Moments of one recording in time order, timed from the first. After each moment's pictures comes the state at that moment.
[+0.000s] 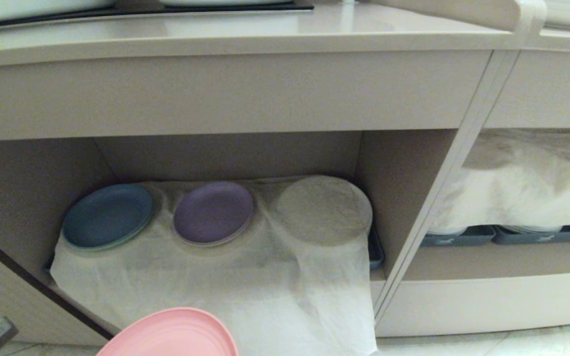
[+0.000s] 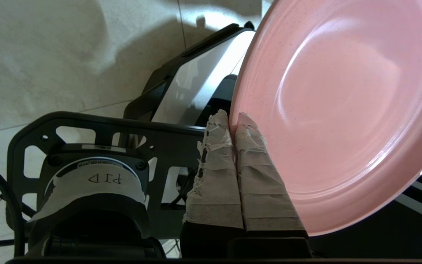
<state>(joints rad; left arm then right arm) -0.17 0.92 -0.49 0.63 -0.19 -0.54 0.00 0.00 0.00 -0.01 -0.06 0.09</state>
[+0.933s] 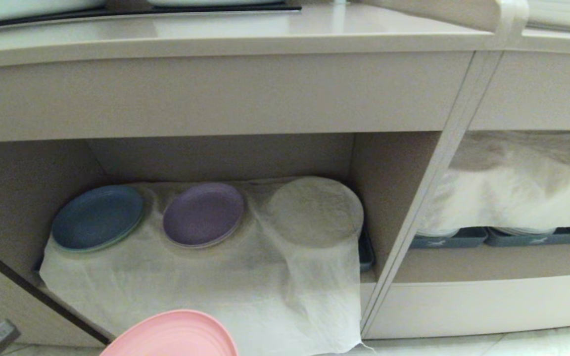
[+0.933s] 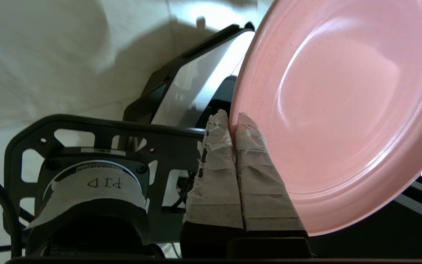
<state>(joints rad) -0.17 0.92 -0.46 0.60 -0.19 -0.54 0.00 0.00 0.00 -0.01 -0.05 0.09</state>
